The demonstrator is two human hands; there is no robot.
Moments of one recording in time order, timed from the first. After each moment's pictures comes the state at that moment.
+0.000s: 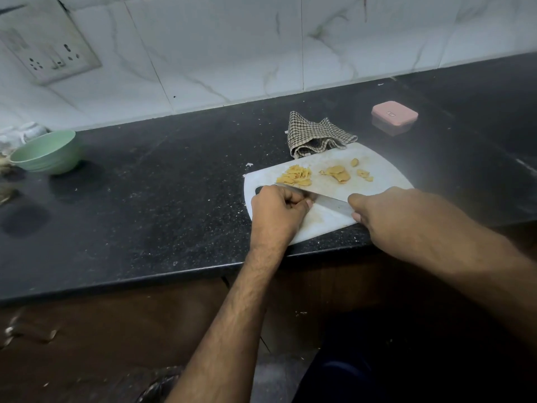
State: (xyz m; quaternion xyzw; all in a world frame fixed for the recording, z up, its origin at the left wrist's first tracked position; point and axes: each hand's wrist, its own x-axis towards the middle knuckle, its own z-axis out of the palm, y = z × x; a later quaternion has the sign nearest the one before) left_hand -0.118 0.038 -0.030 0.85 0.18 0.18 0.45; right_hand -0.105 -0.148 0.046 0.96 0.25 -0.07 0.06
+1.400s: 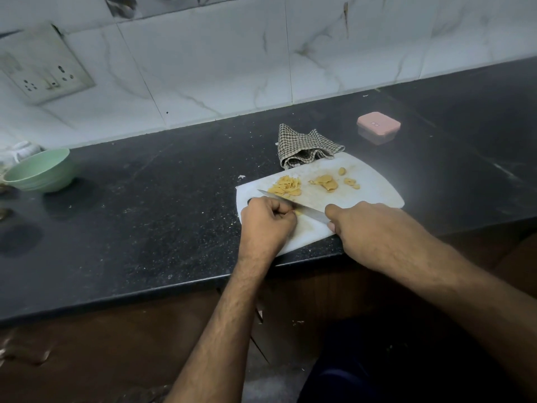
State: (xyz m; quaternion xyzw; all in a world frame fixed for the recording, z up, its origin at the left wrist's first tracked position) left_hand -0.128 0.037 -0.021 0.86 0.18 0.17 0.44; right_hand -0.112 -0.138 0.038 0.96 0.28 -0.07 0.02
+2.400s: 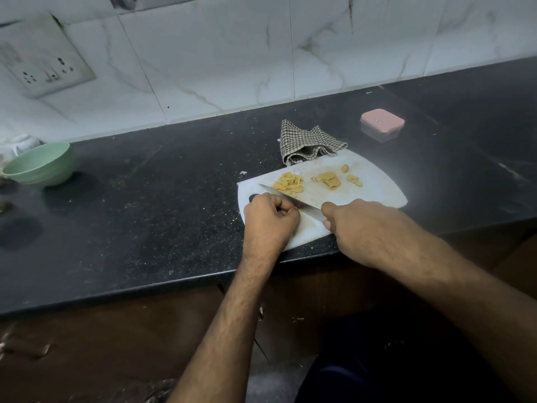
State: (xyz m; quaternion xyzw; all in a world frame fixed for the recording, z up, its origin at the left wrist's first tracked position) left_hand -0.129 0.034 -0.022 0.86 0.18 0.19 0.43; right_hand -0.110 -0.126 0.033 0.96 0.28 -0.09 0.00
